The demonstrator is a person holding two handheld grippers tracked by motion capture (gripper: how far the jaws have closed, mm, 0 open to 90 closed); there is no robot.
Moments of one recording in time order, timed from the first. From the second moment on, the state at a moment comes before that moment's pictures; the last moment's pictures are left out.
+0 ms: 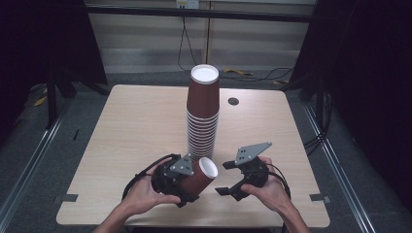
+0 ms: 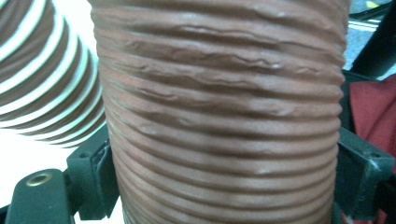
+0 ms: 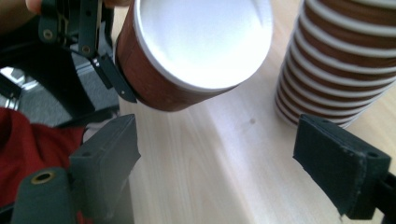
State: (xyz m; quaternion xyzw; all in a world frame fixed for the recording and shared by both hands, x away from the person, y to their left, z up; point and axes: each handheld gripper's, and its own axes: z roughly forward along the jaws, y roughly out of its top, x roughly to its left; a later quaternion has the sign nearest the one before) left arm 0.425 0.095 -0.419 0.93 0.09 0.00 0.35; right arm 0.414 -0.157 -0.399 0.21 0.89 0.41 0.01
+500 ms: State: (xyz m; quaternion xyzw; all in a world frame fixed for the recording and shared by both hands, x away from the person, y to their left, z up) left arm 0.424 0.082 -0.420 0.95 0.07 0.00 0.29; right arm 0.414 -0.150 -0.405 0.19 0.91 0.36 0.01
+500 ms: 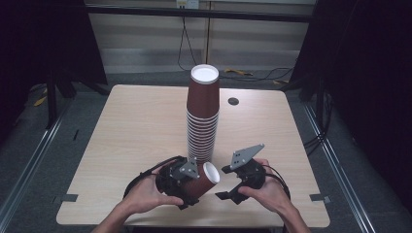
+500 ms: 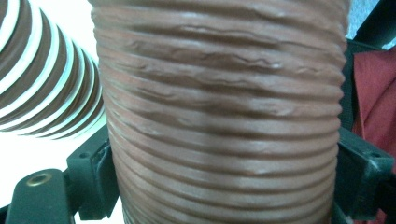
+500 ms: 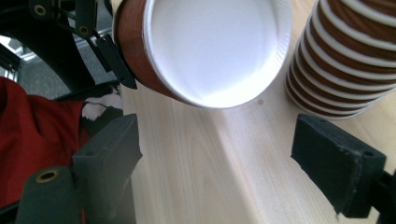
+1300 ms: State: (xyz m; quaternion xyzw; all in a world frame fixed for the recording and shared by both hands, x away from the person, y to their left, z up) left arm 0.417 0.062 -0.423 0.97 0.05 0.00 0.23; right arm 0.420 -0.135 -0.406 0.15 0.94 0.31 -0.02
